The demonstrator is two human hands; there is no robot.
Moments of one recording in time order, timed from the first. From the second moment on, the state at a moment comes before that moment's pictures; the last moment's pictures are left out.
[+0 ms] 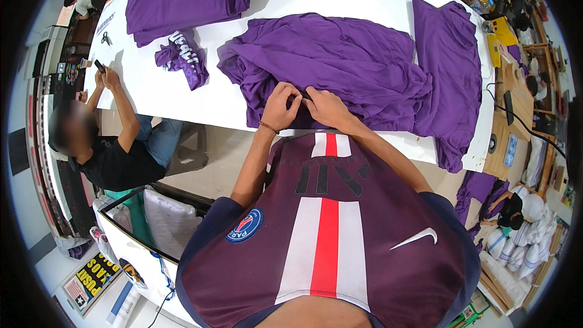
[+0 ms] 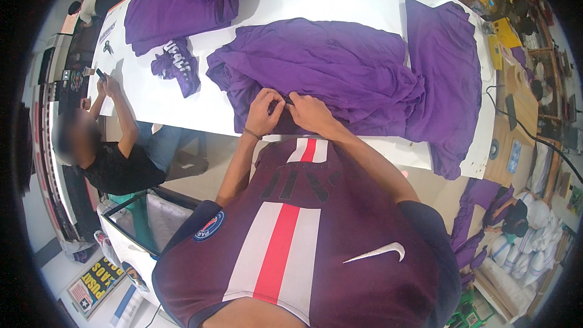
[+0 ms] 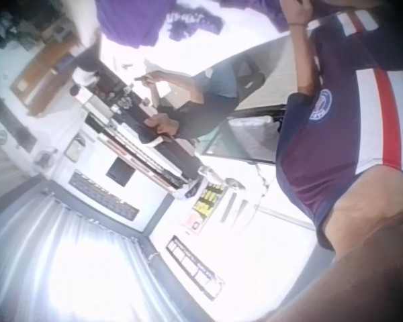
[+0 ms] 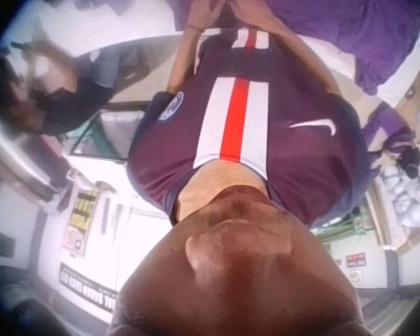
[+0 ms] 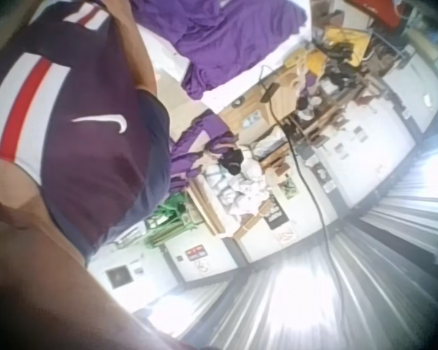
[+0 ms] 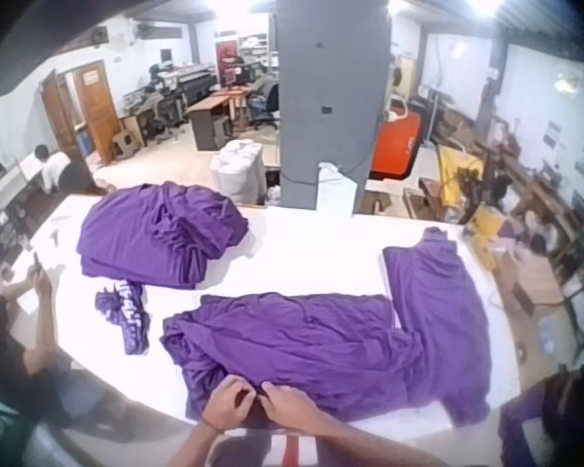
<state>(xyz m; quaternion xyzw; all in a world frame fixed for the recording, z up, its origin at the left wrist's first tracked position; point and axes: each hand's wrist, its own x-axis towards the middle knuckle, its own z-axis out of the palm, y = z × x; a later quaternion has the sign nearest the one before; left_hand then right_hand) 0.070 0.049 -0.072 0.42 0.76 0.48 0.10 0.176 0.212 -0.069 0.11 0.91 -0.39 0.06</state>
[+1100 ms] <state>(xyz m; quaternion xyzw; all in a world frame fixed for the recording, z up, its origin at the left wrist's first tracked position) 0.038 -0.065 -0.055 0.25 0.73 0.20 0.60 0.274 0.333 -0.051 0.40 0.72 -0.56 -0.07</state>
